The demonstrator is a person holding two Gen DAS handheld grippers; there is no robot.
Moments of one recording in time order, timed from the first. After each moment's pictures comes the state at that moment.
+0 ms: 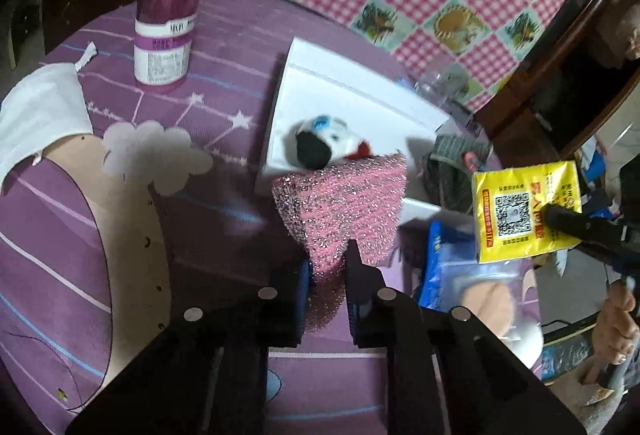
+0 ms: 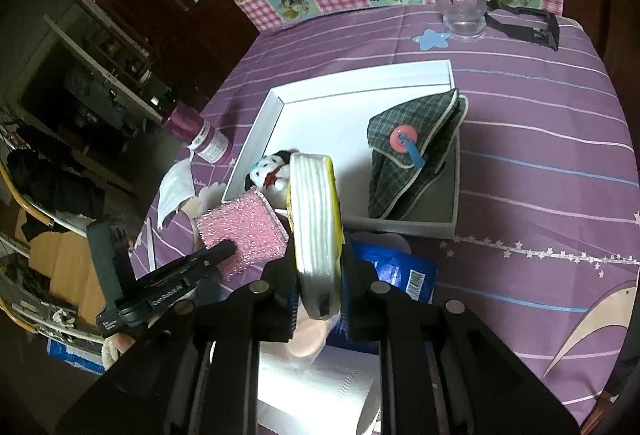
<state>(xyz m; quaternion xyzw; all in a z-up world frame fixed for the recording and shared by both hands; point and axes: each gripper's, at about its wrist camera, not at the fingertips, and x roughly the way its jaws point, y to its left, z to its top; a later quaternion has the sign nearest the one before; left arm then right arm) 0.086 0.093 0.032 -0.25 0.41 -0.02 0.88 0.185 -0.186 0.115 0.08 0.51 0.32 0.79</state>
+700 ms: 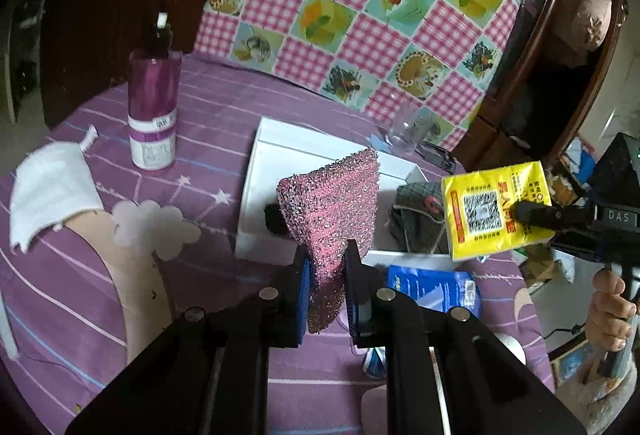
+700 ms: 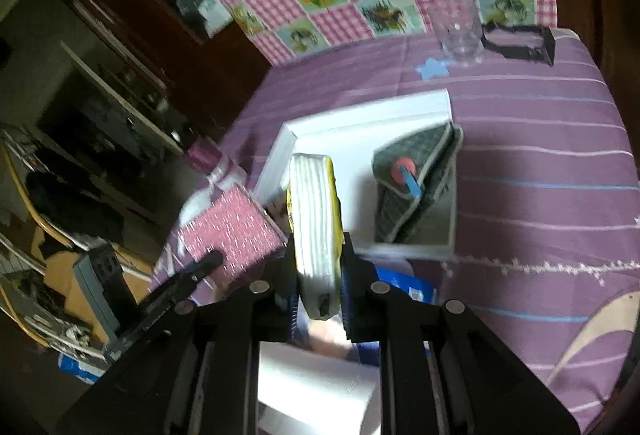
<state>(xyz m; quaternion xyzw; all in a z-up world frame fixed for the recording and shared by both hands) 0.073 0.070 0.081 -0.19 0.32 -0.01 0.93 0.185 -0.204 0.125 0.15 0.46 0.35 0.81</state>
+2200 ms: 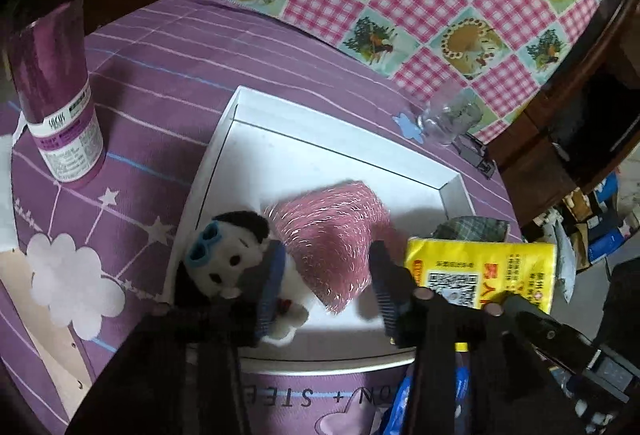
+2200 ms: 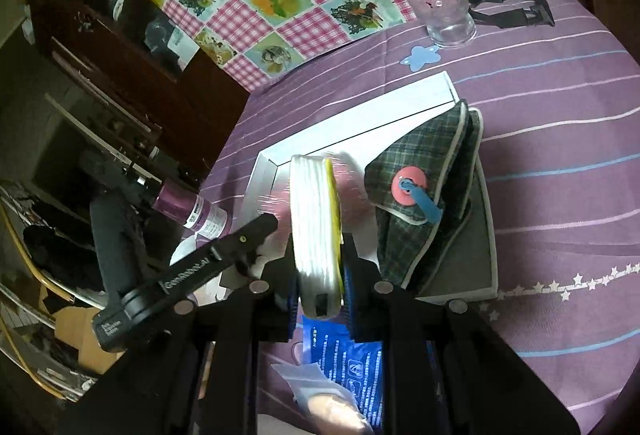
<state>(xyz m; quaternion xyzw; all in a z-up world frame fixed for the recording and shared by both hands) 0.199 0.070 0.044 -0.24 0.41 0.00 0.88 0.219 -0.167 0.076 0.20 0.46 0.30 0.81</state>
